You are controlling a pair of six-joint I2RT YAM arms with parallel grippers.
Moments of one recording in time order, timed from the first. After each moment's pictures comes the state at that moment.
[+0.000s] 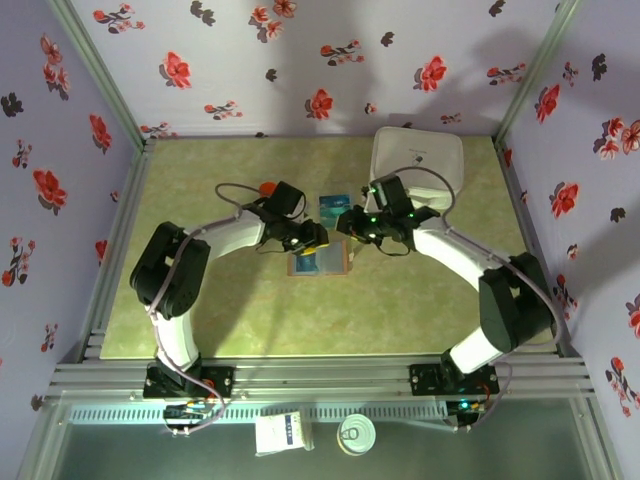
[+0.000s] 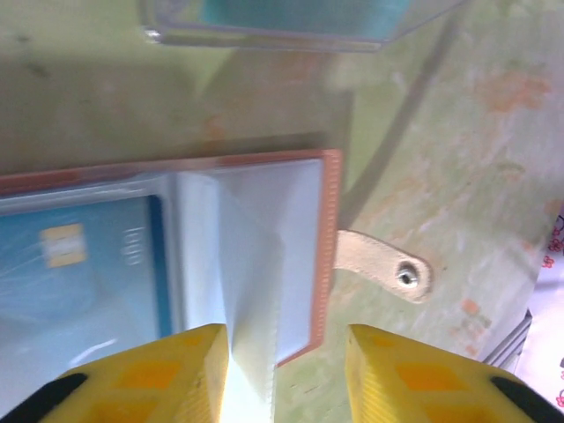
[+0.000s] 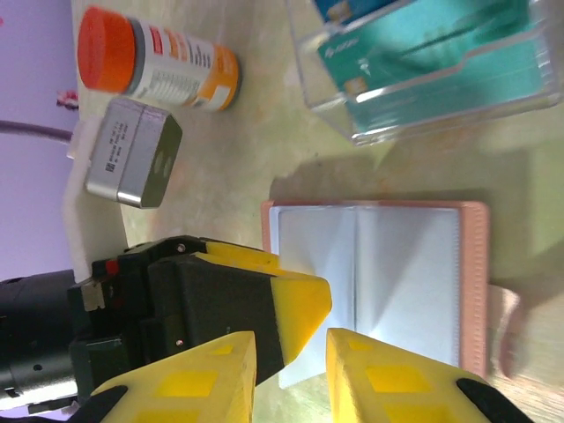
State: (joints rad) left arm -0.63 1.87 1.22 -0.35 0.46 -0.81; right arm 0.50 1.53 1.04 -0.33 -0.42 0.78
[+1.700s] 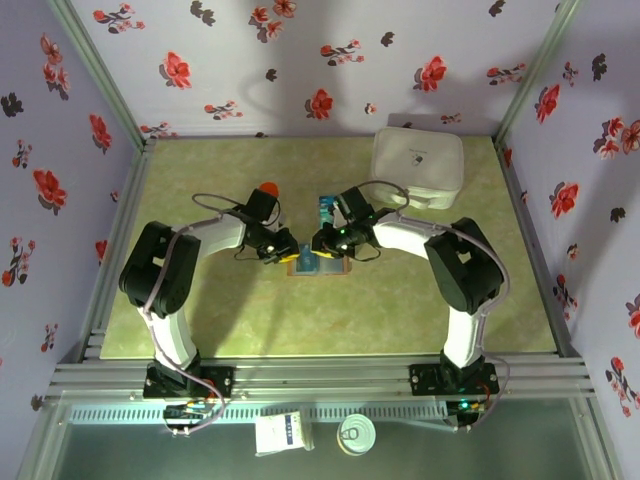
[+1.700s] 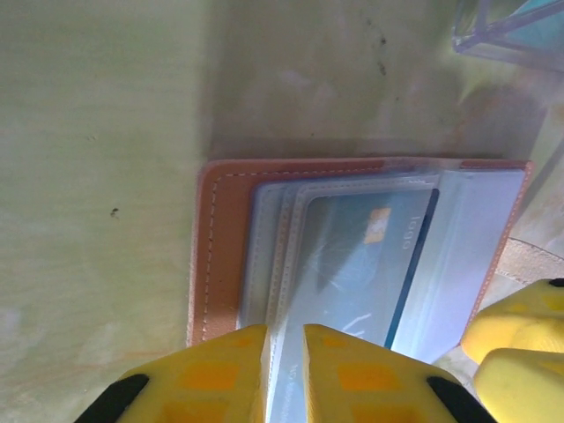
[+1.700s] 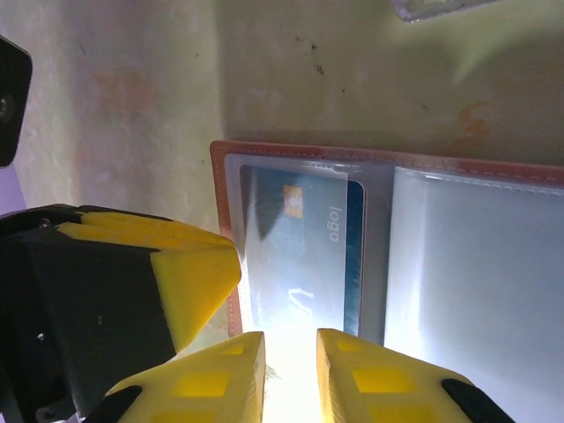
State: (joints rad) left arm -0.48 1.84 1.07 -0.40 0.46 -0.71; right arm 0.62 1.89 1.16 -0.27 -0.53 0.79
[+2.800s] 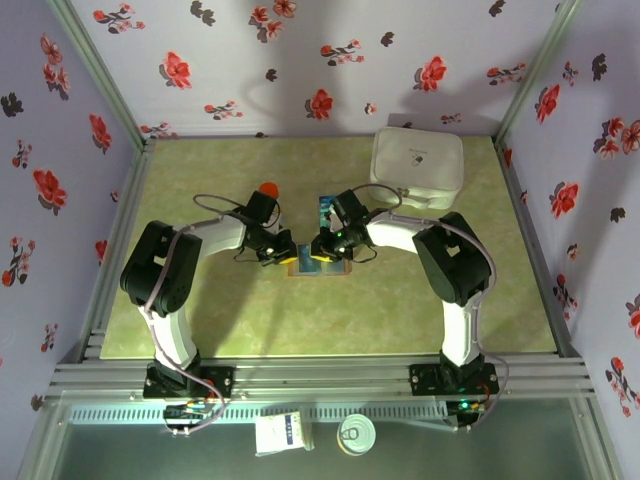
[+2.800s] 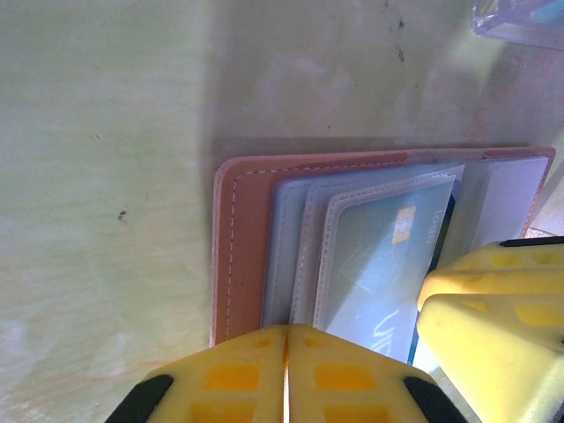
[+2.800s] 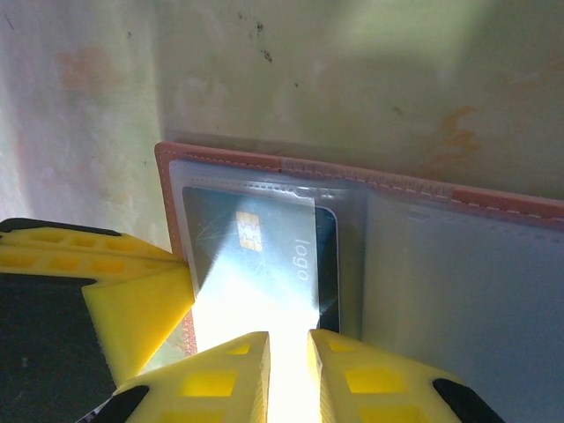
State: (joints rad) left arm -0.48 1.85 1.05 -0.39 0.46 -0.67; right arm 0.62 1.97 1.20 -0.30 -0.53 0.73
